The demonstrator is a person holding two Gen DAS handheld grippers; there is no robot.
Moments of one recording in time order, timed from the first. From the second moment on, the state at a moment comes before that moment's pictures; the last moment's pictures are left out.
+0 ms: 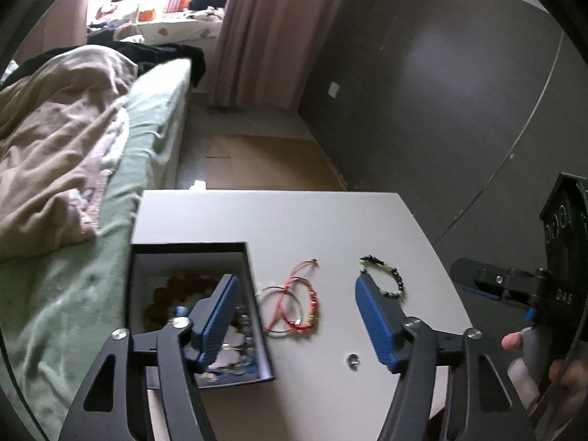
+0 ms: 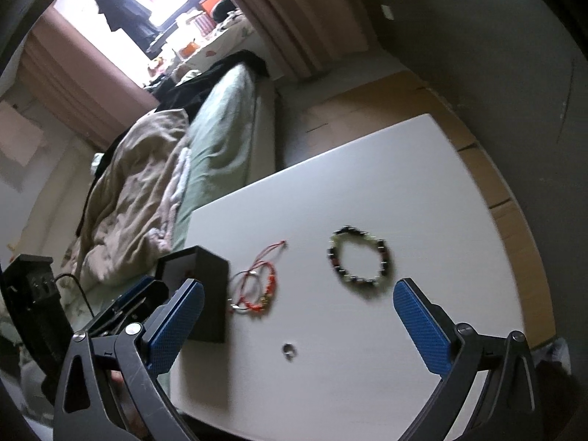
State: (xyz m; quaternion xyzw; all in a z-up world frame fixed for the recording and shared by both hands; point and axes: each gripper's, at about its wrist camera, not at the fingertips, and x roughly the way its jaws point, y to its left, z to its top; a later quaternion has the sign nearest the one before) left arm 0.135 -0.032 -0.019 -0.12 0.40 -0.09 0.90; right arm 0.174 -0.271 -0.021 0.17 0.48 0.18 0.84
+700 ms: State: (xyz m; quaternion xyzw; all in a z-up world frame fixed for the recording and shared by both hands) left arm 0.176 -0.095 -0.065 -0.04 0.49 -0.12 0.86; right arm 0.190 -0.311 -0.027 0.20 0.50 0.14 0.83
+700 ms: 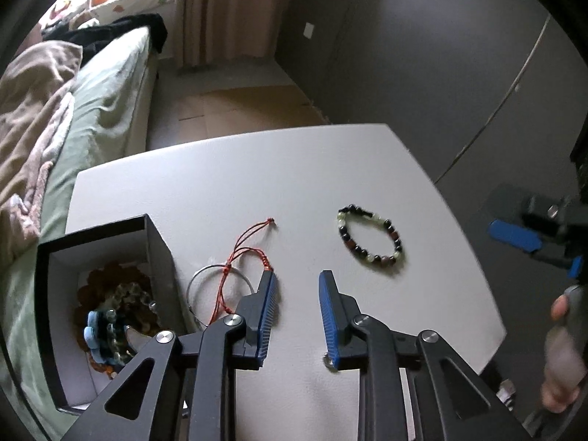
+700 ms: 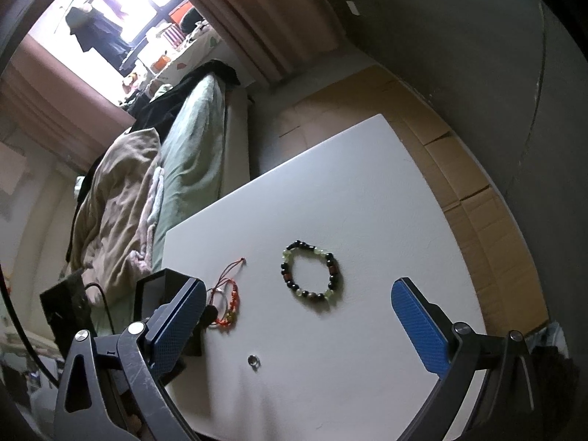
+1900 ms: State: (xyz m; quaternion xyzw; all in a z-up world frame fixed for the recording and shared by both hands) left arm 0.178 -0.105 -0.079 0.01 0.50 -0.10 0.86; right arm 0.198 -0.311 -0.030 0.19 0.50 0.14 0.83
